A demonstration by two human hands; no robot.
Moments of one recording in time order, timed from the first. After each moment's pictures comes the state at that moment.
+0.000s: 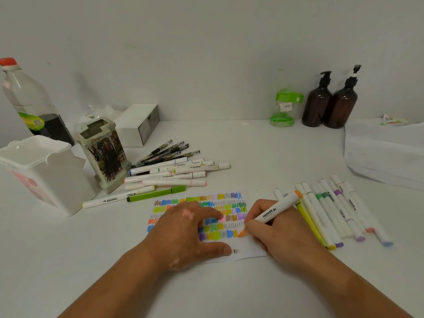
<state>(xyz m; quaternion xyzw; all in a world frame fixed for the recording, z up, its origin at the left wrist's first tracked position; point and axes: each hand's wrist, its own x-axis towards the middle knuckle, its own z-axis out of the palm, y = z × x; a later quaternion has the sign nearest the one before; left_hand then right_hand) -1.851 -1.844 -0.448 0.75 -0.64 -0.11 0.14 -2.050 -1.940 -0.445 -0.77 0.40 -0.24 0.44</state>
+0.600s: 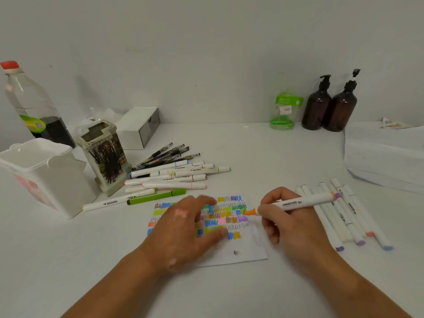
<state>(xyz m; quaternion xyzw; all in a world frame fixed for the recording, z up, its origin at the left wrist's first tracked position) -1.852 -1.841 -0.444 0.74 -0.61 -0.12 0.26 -2.053 -1.948 -0.441 -0.64 0.35 -0.39 0.56</state>
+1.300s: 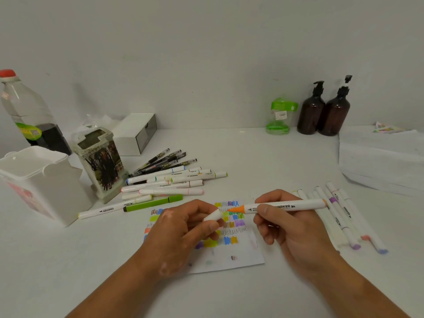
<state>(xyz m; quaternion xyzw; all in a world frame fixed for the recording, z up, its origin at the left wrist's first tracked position) -1.856 -1.839 -0.437 0.62 -0.55 -0.30 0.47 -2.059 -1.950 -0.436 -0.58 0.24 -0.40 0.66</state>
